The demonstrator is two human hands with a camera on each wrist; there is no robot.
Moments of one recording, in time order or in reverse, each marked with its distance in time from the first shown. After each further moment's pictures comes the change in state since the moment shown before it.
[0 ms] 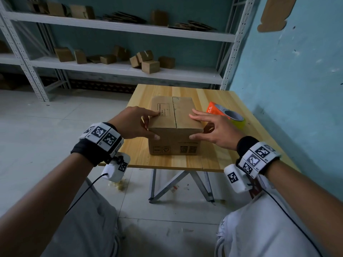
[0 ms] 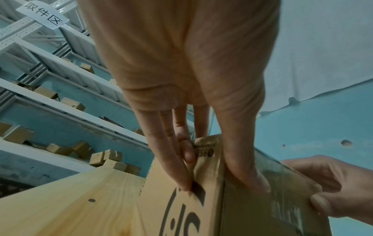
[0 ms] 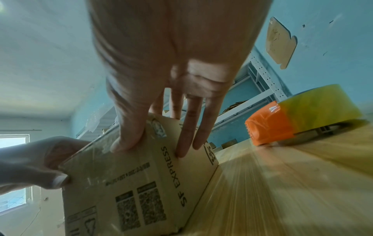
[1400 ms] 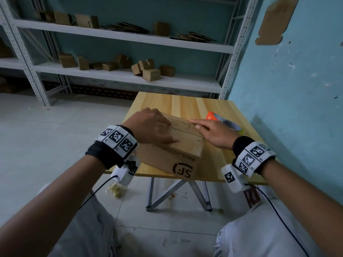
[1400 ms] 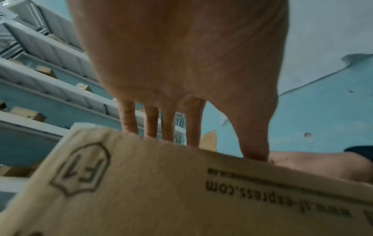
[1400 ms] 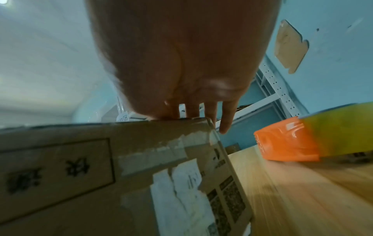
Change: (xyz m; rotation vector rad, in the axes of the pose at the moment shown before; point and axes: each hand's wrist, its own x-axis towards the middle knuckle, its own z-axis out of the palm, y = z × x) left_hand 0.009 0.033 -0.004 0.232 0.028 0.044; right_hand 0.018 -0.012 -0.015 -0.130 -0.144 0.133
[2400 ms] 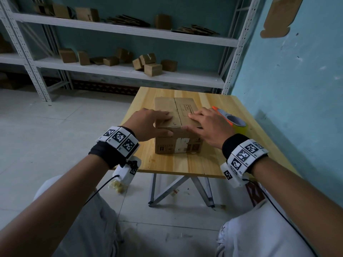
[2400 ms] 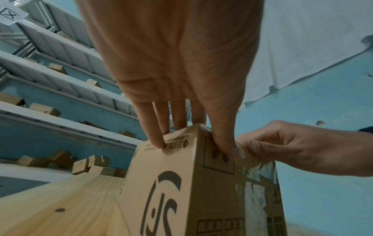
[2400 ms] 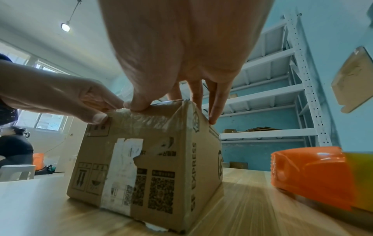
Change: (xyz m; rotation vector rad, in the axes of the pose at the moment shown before) left_hand 0.007 -0.022 0.022 -0.147 0.061 0.033; right_hand 0.011 -0.021 0.019 -0.477 0.242 -0.078
